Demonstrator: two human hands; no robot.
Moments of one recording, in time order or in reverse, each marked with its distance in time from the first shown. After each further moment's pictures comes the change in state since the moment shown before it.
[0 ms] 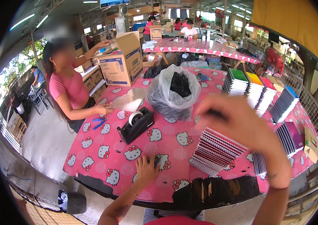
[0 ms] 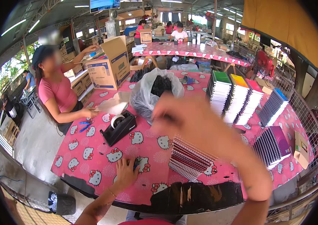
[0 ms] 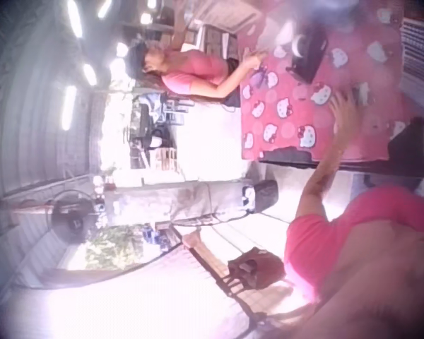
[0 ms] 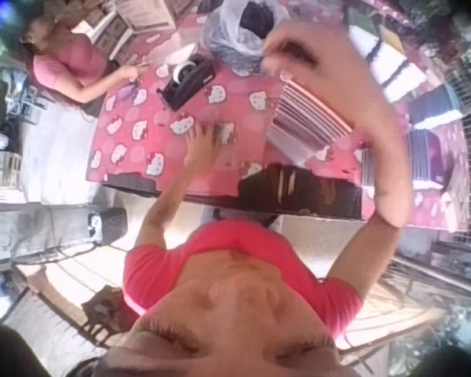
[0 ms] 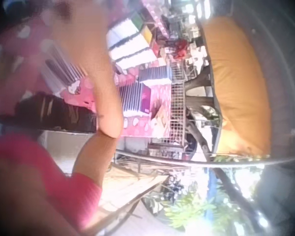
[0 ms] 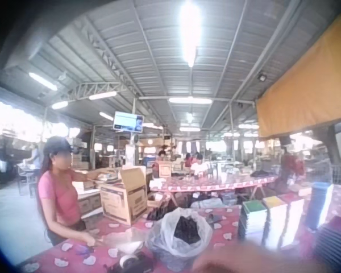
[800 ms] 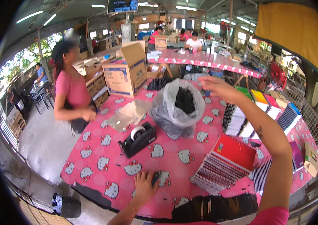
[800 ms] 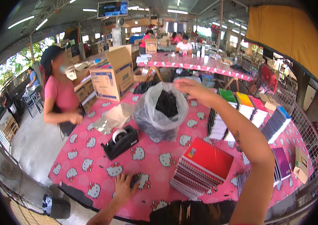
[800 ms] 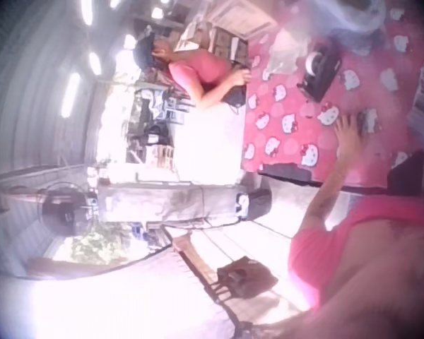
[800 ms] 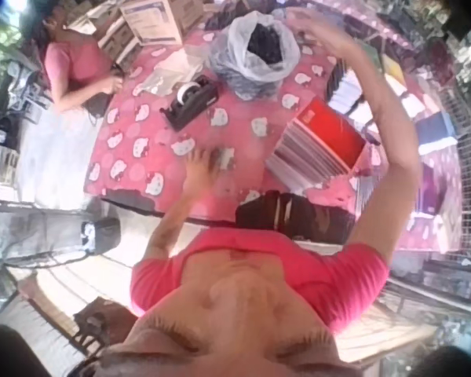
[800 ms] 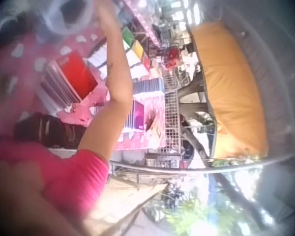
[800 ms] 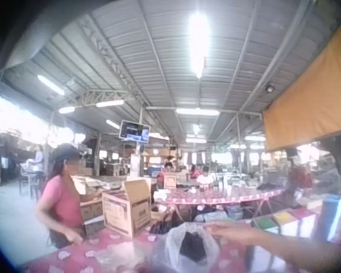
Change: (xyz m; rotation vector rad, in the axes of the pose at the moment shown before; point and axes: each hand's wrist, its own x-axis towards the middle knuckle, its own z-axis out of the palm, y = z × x) left_hand 0.010 0.004 -0.005 -0.203 0.088 0.016; right_hand 0.118 0.211 -0.023 0.499 -0.115 0.439
